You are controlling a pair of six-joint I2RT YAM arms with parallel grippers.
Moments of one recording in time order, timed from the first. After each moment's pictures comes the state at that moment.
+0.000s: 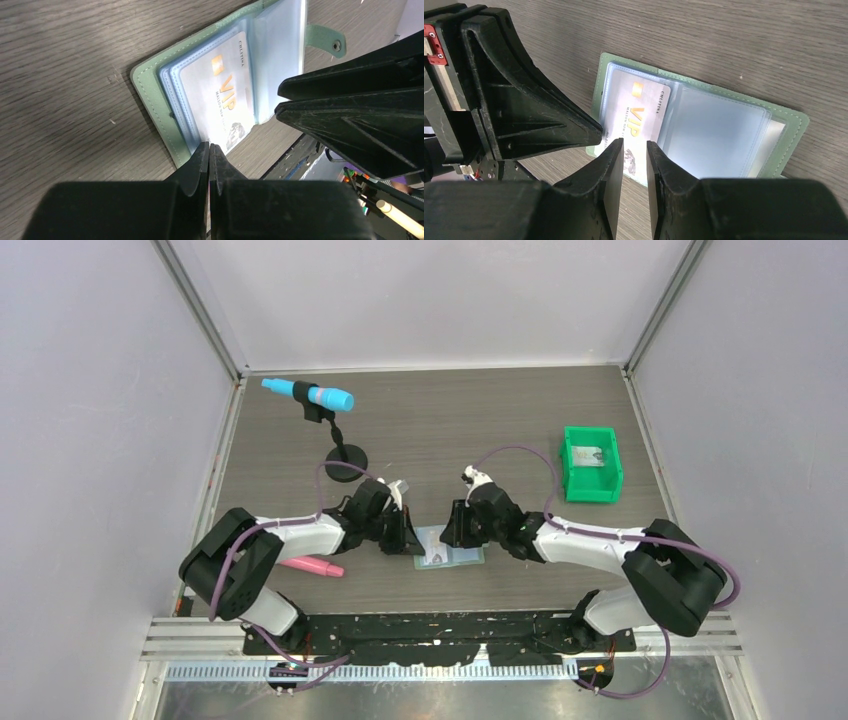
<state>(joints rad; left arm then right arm) -0.66 1.51 0.57 0.10 0.45 -0.76 0.82 1.38 0.59 0.08 -0.08 0.71</state>
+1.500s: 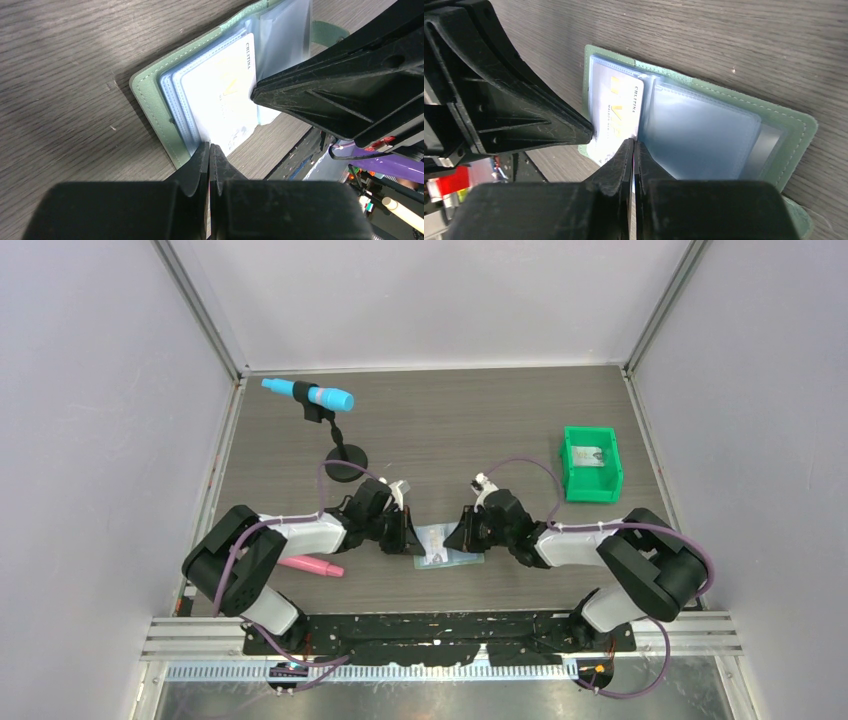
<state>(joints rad) -0.66 1.53 0.57 0.10 0.45 -0.73 0.74 1.48 0.45 0.37 -0.25 0.75</state>
